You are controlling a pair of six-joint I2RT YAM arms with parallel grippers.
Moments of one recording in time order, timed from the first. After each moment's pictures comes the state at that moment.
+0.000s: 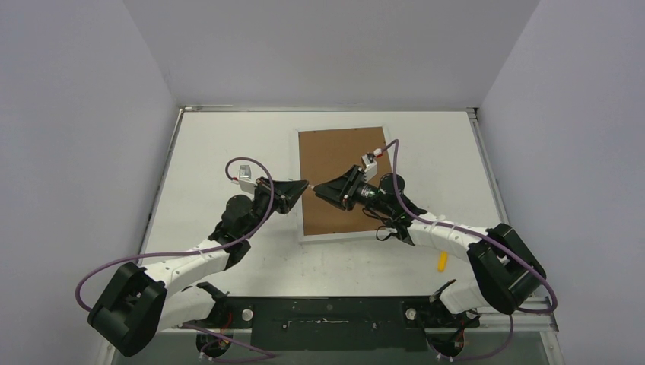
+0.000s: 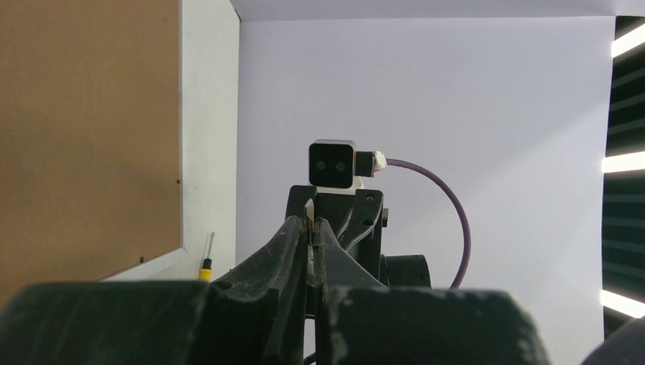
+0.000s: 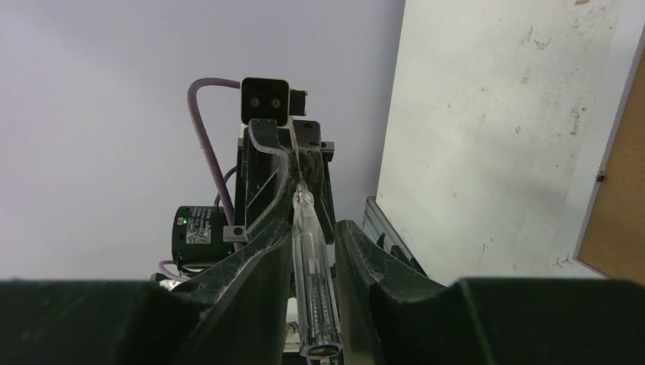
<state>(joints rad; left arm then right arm) -0.60 1.13 0.38 0.75 0.02 -1.57 0.63 1.40 0.63 0.71 -0.45 1.40</state>
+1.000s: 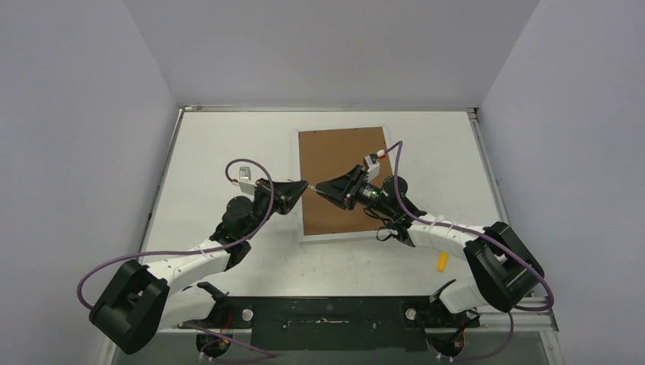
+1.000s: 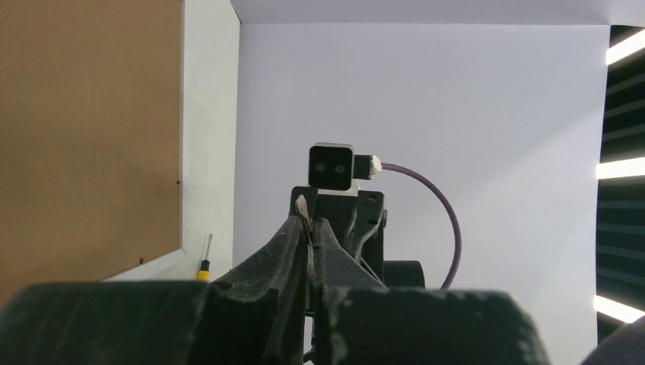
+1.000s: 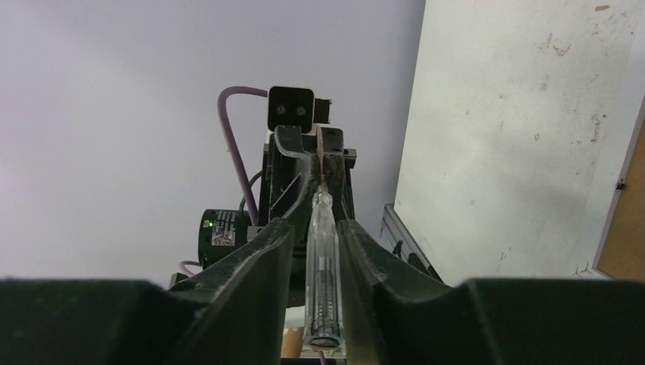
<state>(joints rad) -0.60 1.14 0.36 0.77 0.02 -1.58 0.62 1.41 0.59 0.81 -0.44 1.46</state>
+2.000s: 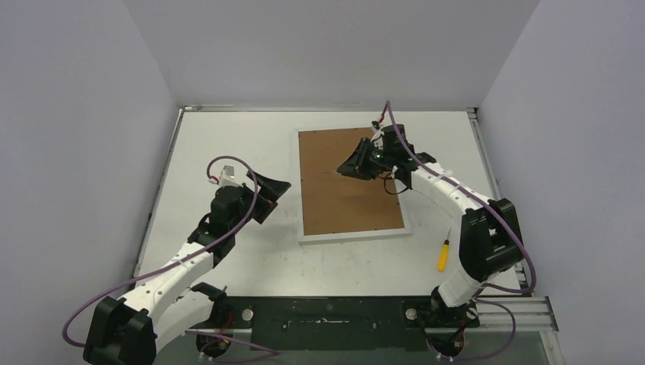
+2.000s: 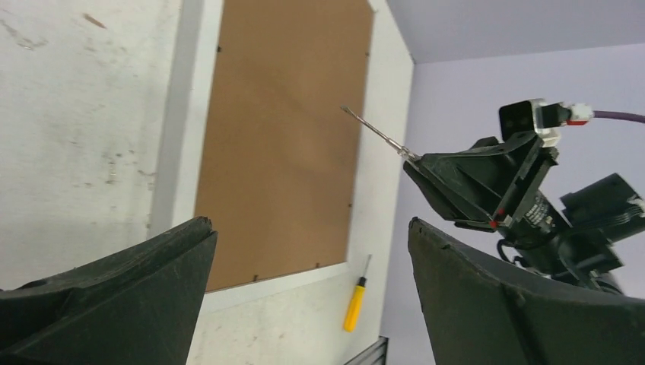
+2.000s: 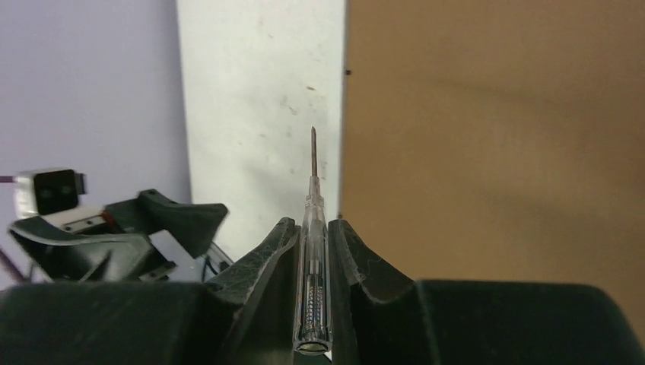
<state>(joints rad) -0.45 0.95 0.44 0.18 0.02 -1.26 0.40 1.60 1.14 -0.16 -0.49 0.83</state>
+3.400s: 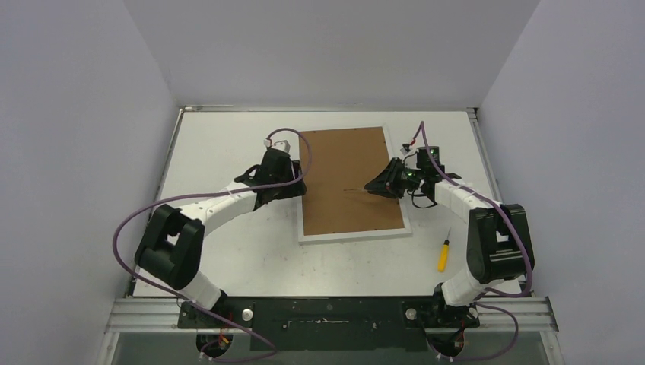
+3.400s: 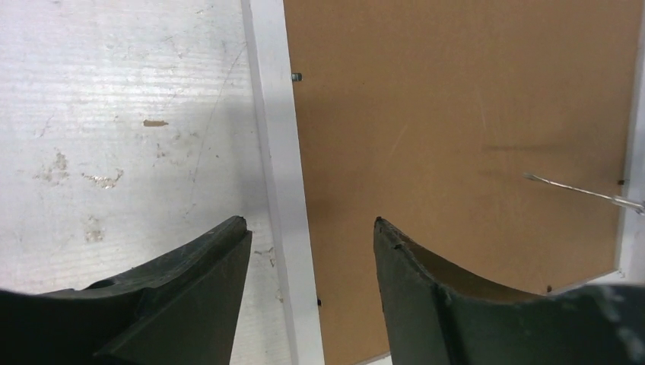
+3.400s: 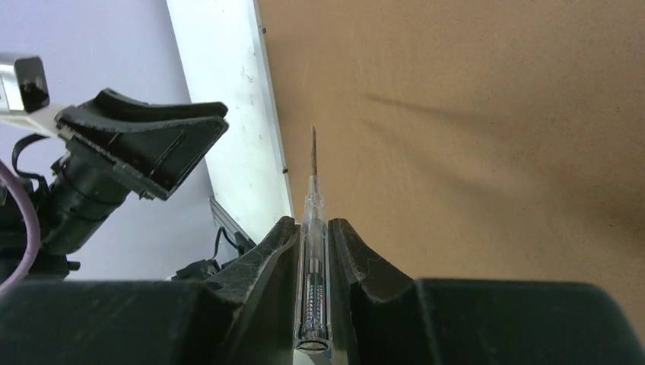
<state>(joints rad) -0.53 1.54 0.95 -0.18 -0.08 -0.62 0.13 1.57 0.88 -0.12 -0.75 0.75</state>
